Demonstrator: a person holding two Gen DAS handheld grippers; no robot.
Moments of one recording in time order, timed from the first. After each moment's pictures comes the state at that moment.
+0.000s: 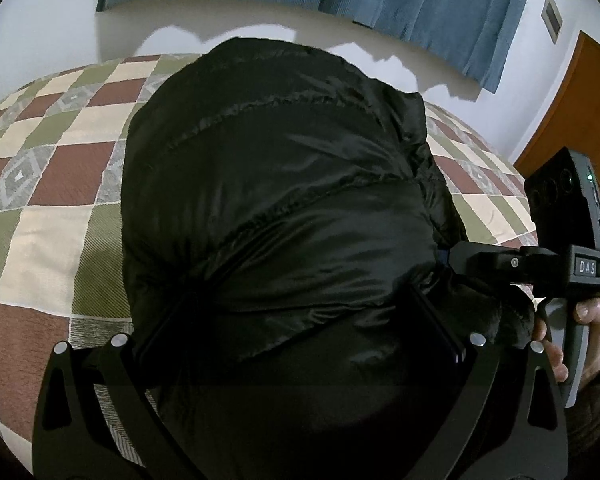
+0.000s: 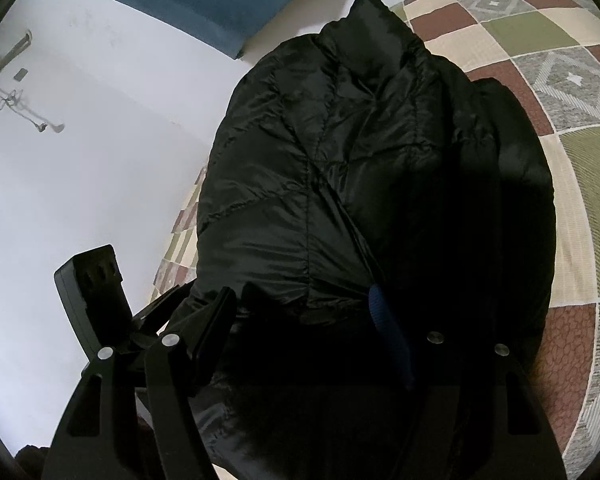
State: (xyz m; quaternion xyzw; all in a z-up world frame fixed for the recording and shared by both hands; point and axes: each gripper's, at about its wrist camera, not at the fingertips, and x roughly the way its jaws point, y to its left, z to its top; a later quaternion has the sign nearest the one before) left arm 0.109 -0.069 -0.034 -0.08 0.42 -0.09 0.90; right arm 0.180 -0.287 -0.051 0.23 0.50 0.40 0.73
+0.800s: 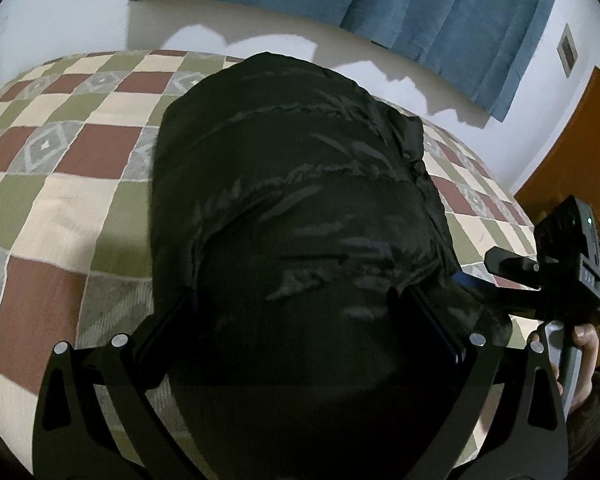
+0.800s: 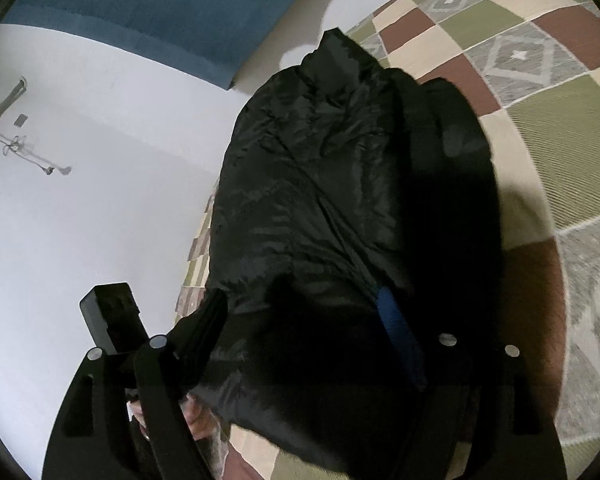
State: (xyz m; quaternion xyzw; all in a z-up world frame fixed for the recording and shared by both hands) left arm 0.078 -0.059 -0.017 -0.14 0.41 -0.06 0.90; right arm 0.155 -0.324 -0.044 0.30 0.50 0.37 0.73
